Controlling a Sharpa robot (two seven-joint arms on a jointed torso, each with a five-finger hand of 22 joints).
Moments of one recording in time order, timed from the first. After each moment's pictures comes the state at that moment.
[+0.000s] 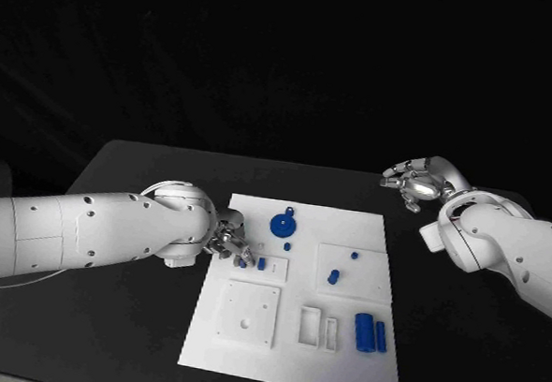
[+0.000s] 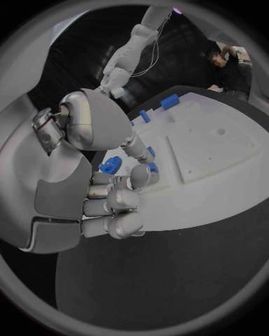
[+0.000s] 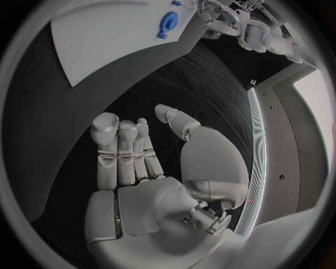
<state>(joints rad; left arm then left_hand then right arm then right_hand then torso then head) 1.31 -0.73 -0.20 1.40 -1.14 0.10 -0.46 0.78 -0.13 0.57 -0.10 0.06 1.06 0.01 0.57 0.71 1.40 -0.10 0.94 0.73 1.30 -0.20 1.34 0.90 0.10 1.14 -0.22 1.37 1.15 1.31 -0.68 -0.07 1.16 -0.77 -0.45 -0.01 1.01 -0.17 0.62 -0.20 0.38 0.86 0.15 0.25 0.52 0.93 0.05 1.13 0.90 1.18 -0.06 1.02 1.15 0.09 1.36 -0.11 0.89 1.29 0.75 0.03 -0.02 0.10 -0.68</state>
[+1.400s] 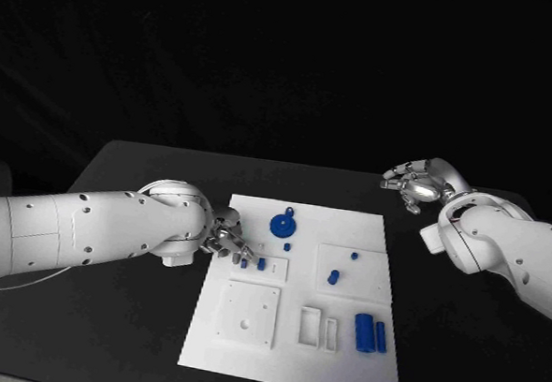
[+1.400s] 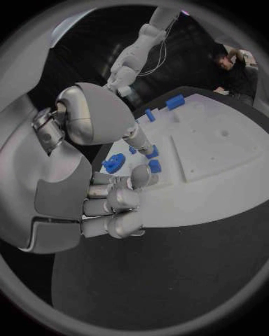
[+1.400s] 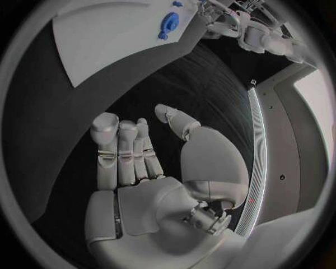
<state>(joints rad) 1.31 -0.74 -0.19 1.39 -1.10 0.09 -0.46 0.74 -0.26 0.54 0.04 0.05 1.00 0.02 0.59 0.67 1.38 -0.09 0.94 0.73 1.30 -0.20 1.34 0.89 0.11 1.14 -0.22 1.37 1.13 1.31 -0.68 -0.07 1.15 -0.77 -0.45 -0.01 1.01 -0.17 0.62 -0.21 0.38 0.86 0.16 0.25 0.52 0.93 0.05 1.13 0.90 1.18 -0.06 1.02 1.15 0.09 1.36 -0.11 0.89 1.29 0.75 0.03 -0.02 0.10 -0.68</state>
